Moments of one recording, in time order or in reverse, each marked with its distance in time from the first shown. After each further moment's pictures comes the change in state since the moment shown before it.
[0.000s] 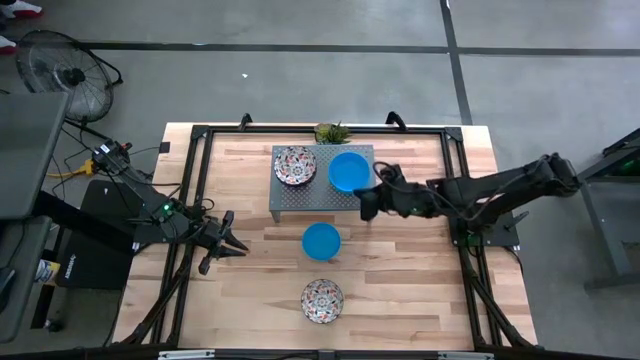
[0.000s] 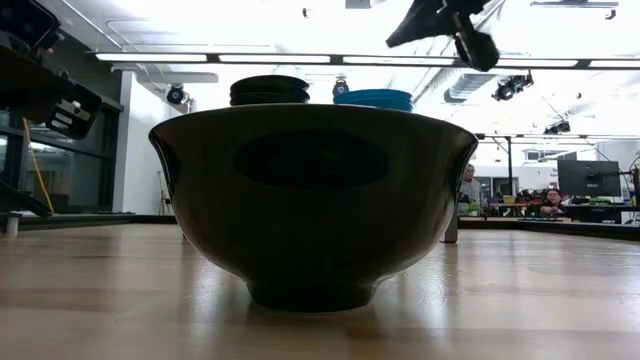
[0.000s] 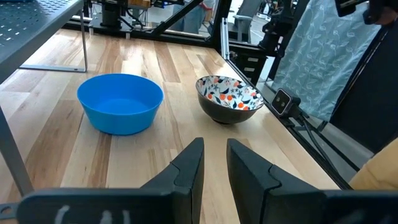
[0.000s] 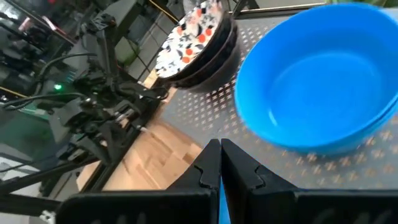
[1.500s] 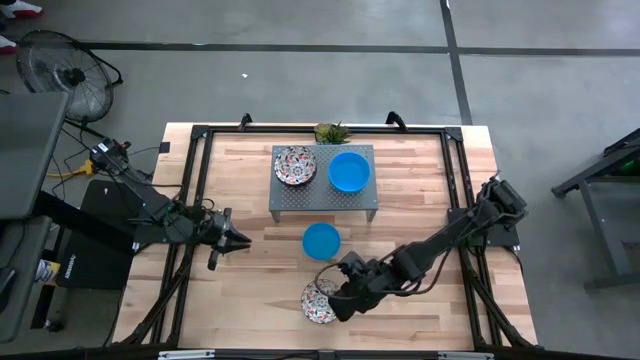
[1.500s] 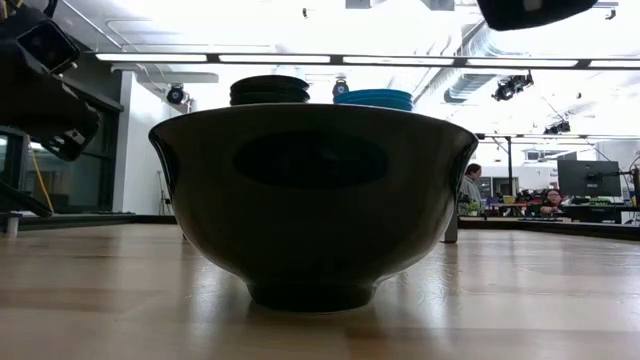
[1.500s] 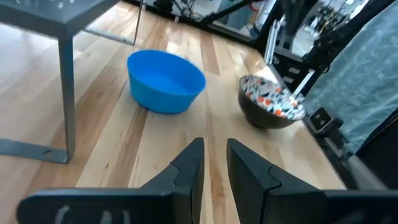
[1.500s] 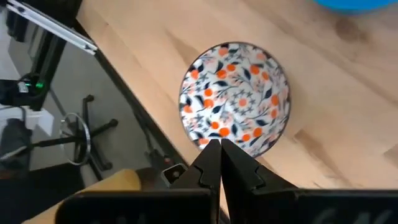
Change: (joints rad) left arm 0.000 0.061 0.000 -0.038 -0.151 -0.236; right arm 0.385 0.593 0.526 -0.338 -0.343 0.357
